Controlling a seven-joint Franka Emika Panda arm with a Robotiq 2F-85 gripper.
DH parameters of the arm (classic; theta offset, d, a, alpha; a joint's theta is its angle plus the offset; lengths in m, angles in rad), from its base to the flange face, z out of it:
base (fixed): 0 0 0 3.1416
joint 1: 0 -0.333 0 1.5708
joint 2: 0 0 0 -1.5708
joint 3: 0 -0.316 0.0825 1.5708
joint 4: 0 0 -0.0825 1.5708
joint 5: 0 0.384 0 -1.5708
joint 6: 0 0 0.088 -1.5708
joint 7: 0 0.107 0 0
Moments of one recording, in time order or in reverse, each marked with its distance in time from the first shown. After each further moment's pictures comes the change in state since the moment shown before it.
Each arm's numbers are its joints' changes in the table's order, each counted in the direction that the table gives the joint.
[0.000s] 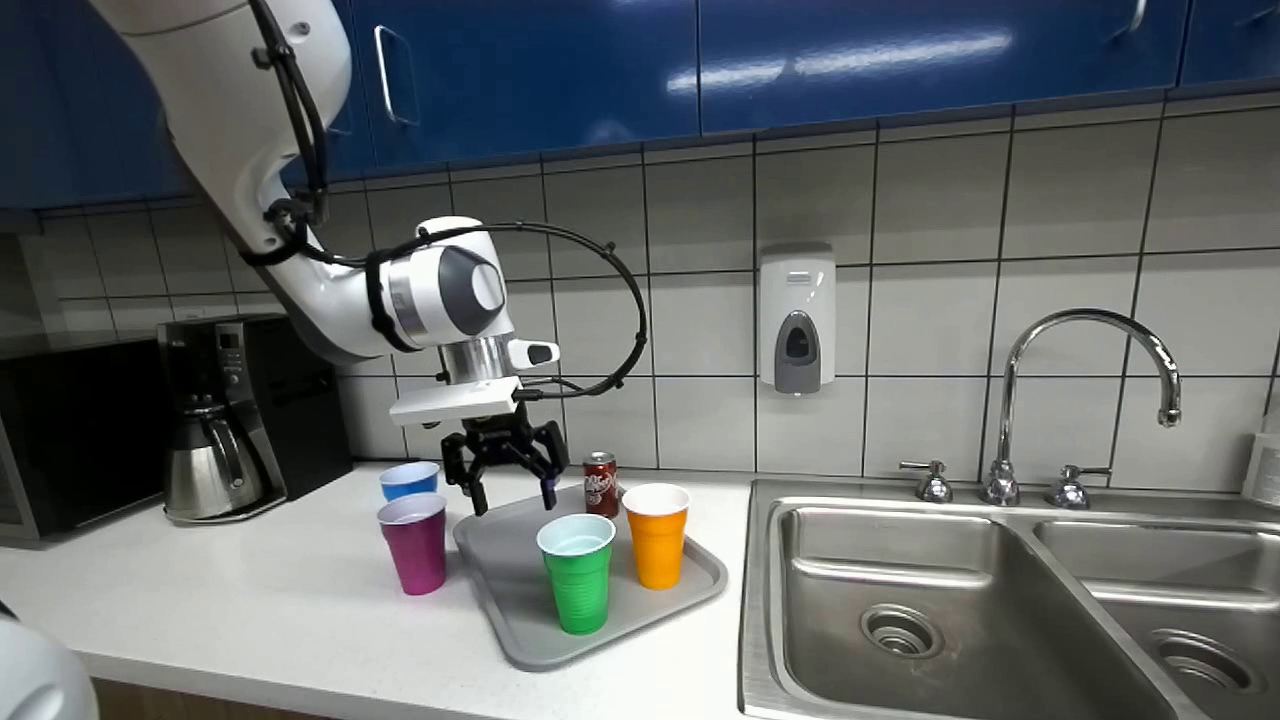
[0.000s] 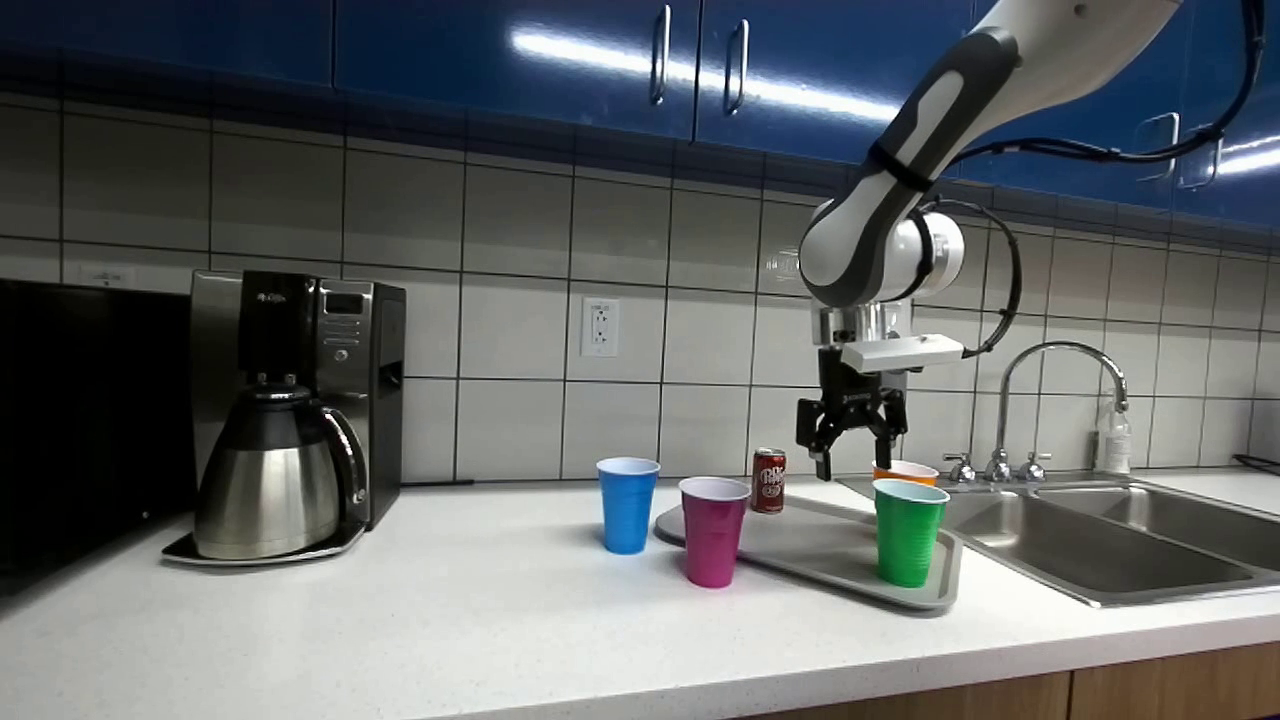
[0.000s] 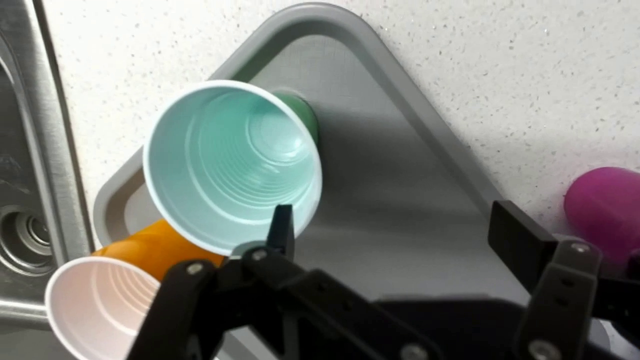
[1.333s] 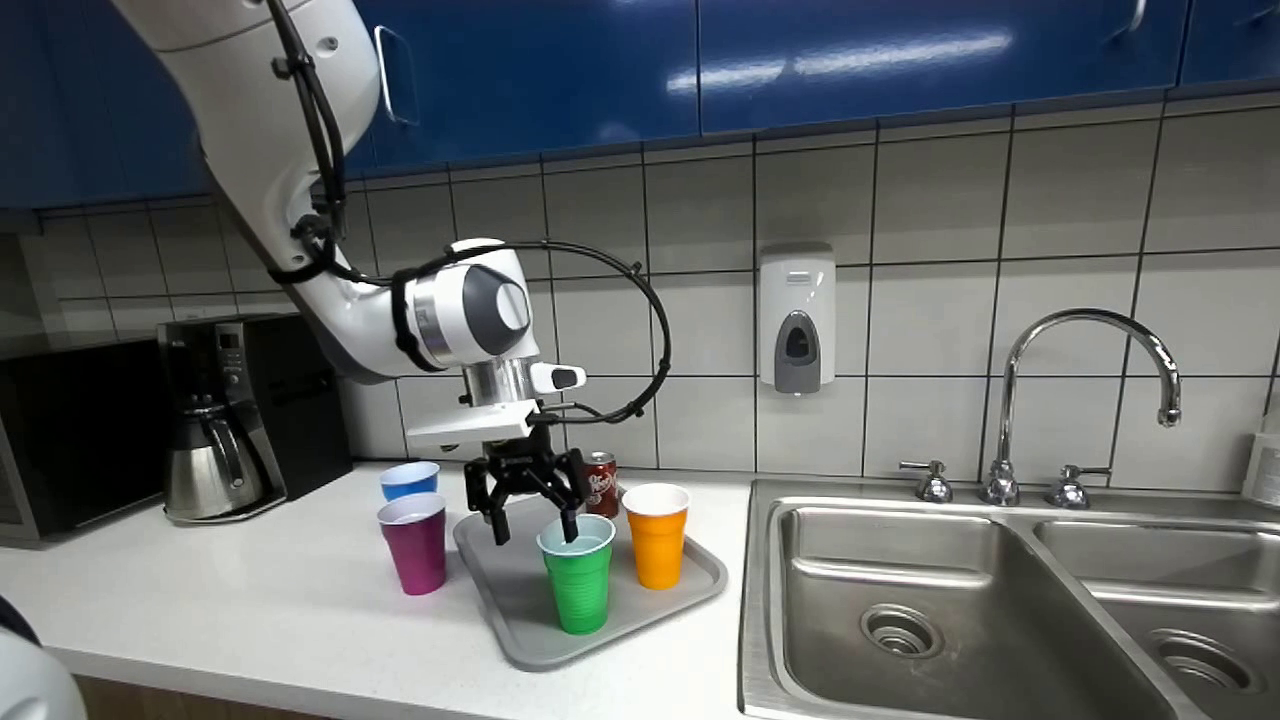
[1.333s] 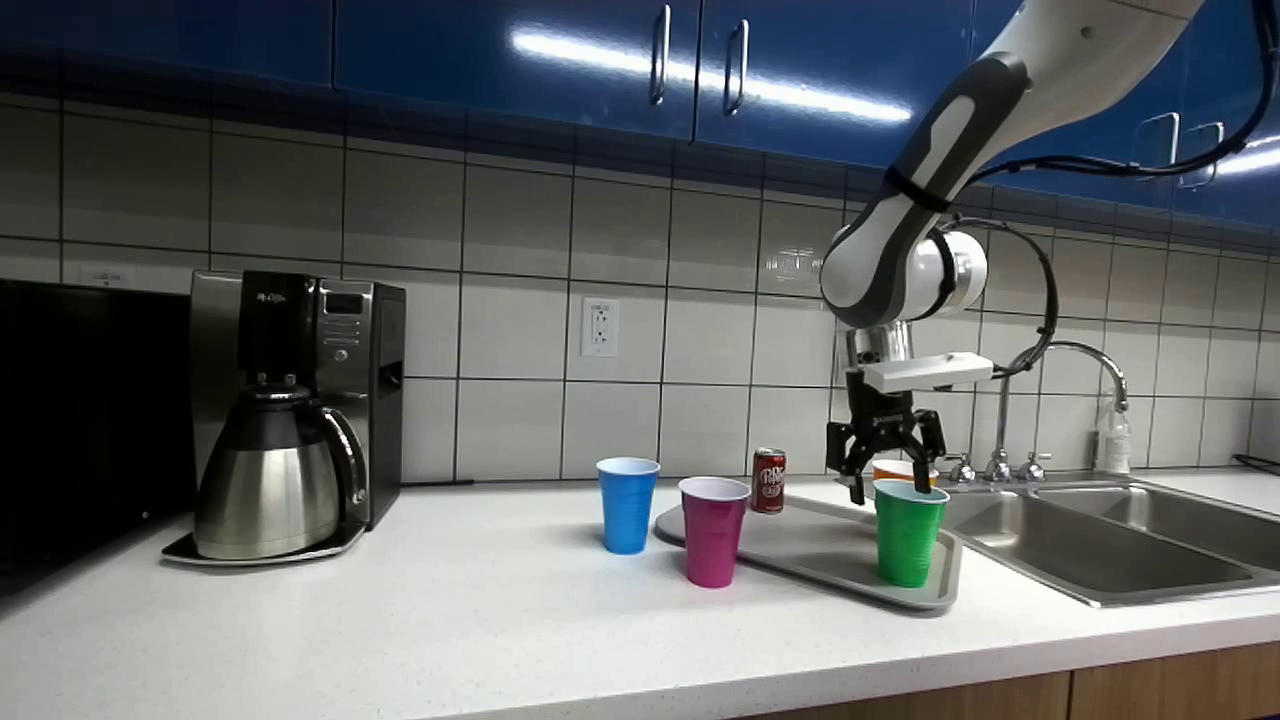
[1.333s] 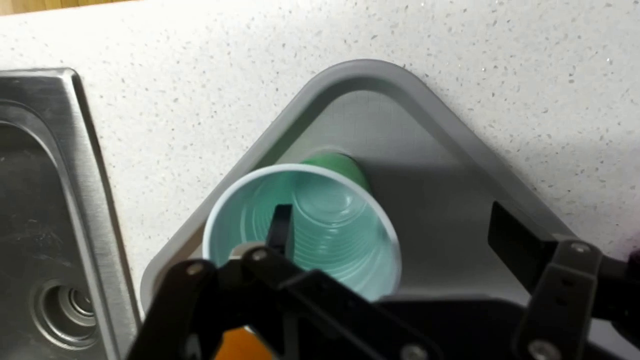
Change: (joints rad) arm 0.035 0.024 0.029 0.029 -0.017 0.024 0.063
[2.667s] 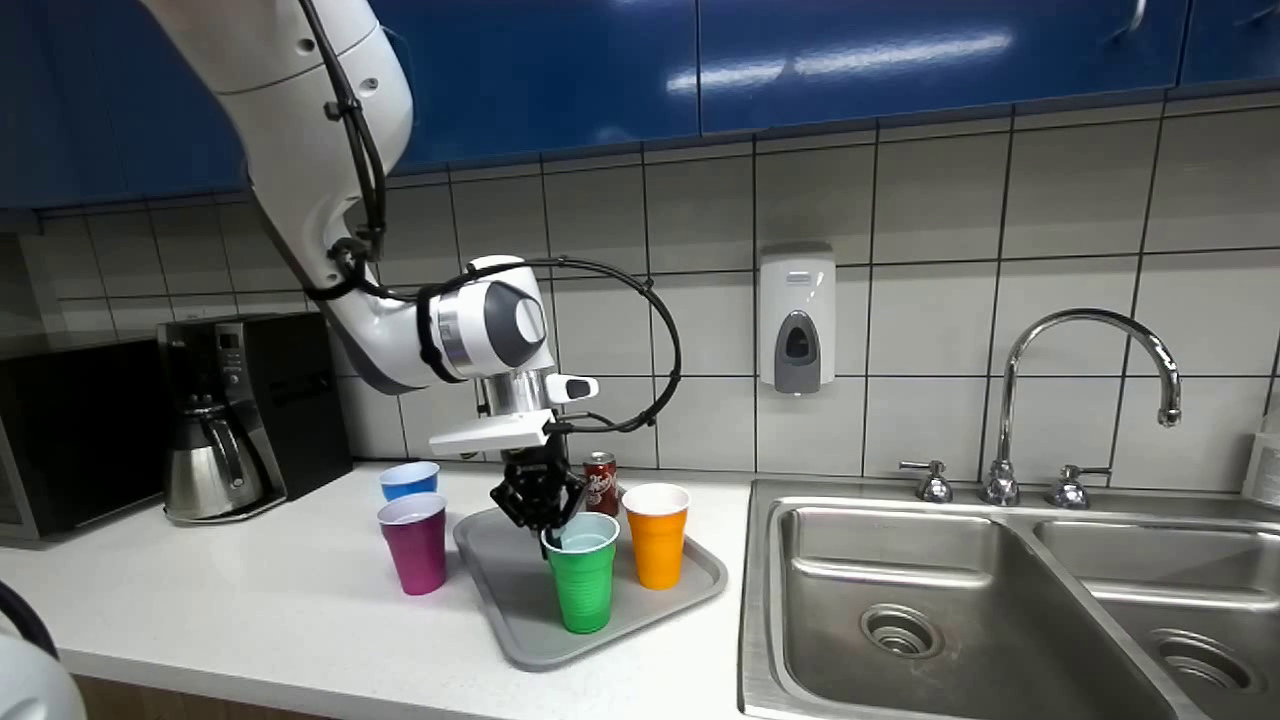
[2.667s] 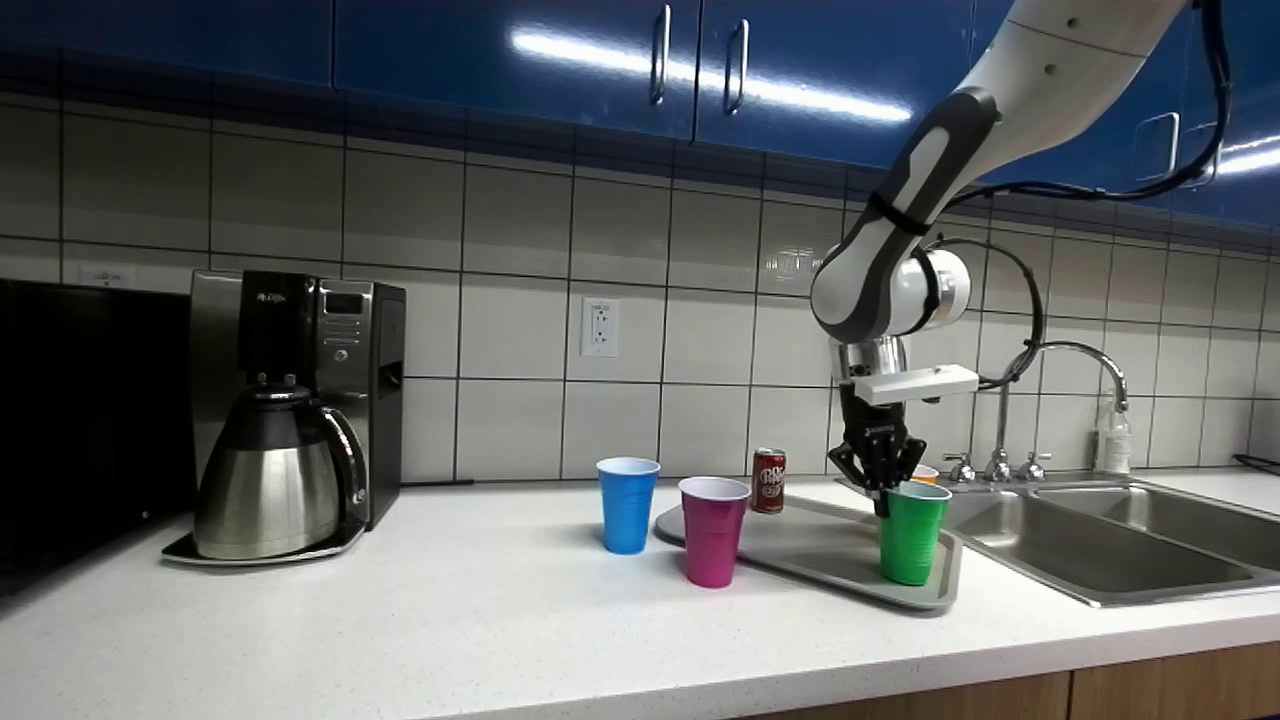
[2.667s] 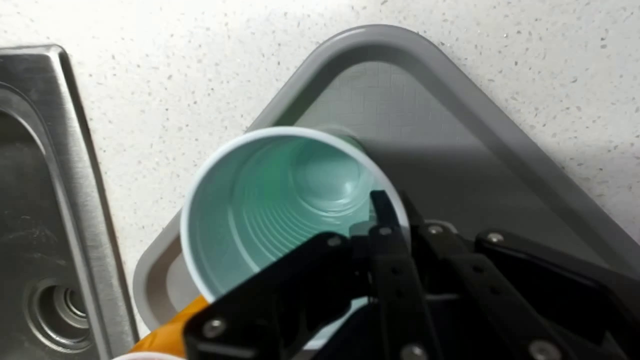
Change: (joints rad) arm 0.001 0.094 0.011 -0.077 0.000 -0.003 0.000
